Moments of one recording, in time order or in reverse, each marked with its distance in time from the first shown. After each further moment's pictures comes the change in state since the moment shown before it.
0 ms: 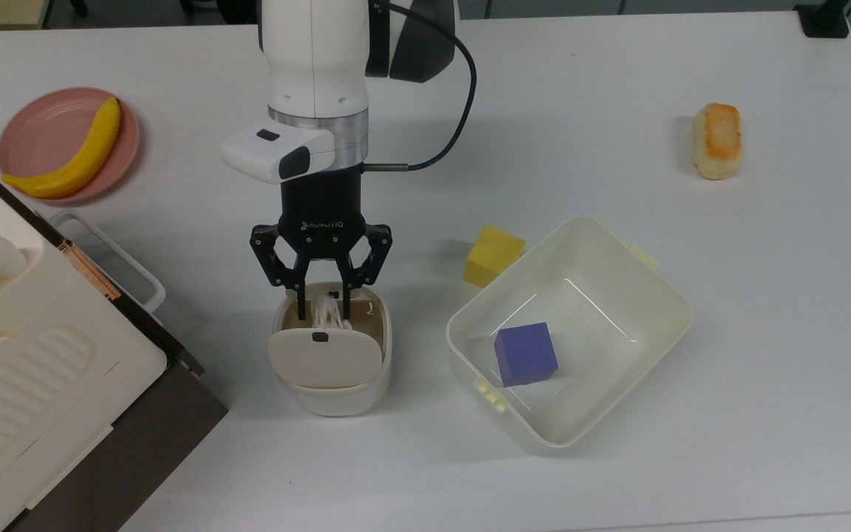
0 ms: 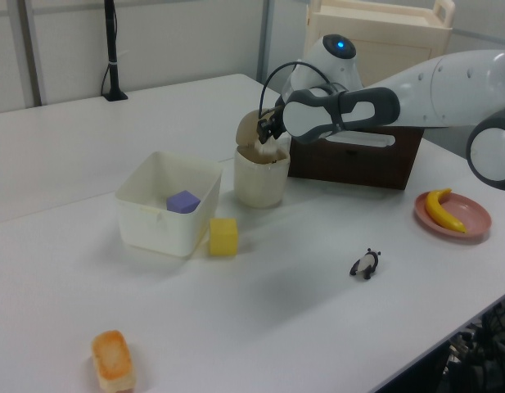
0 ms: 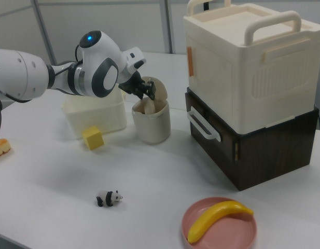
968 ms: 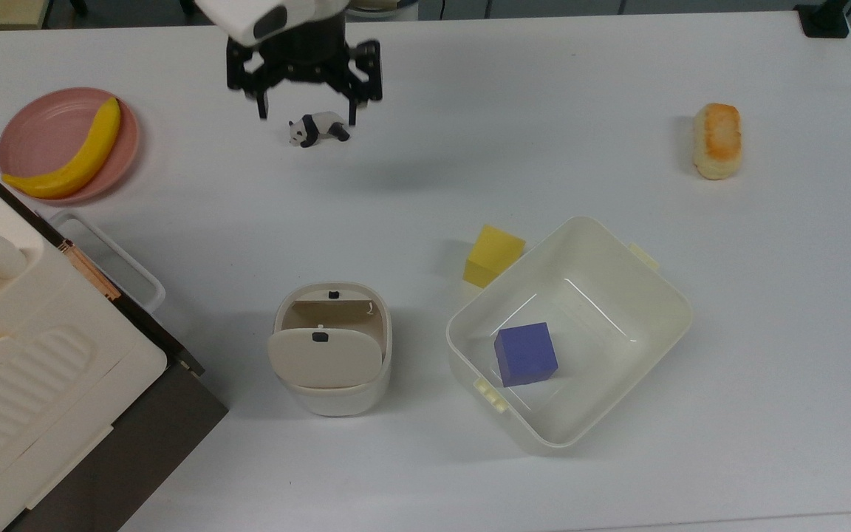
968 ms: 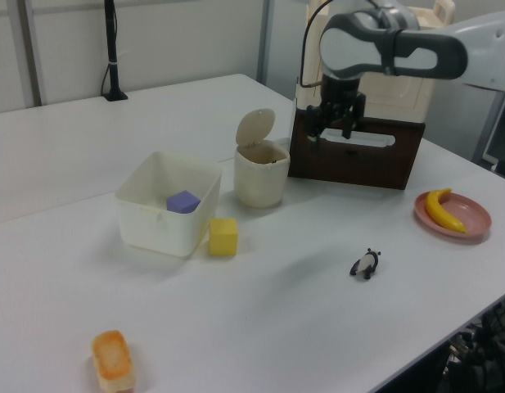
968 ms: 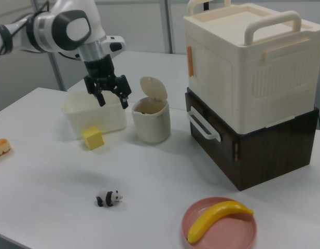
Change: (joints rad) arm 0.003 -0.305 0.001 -0.007 -0.054 -0.860 0.058
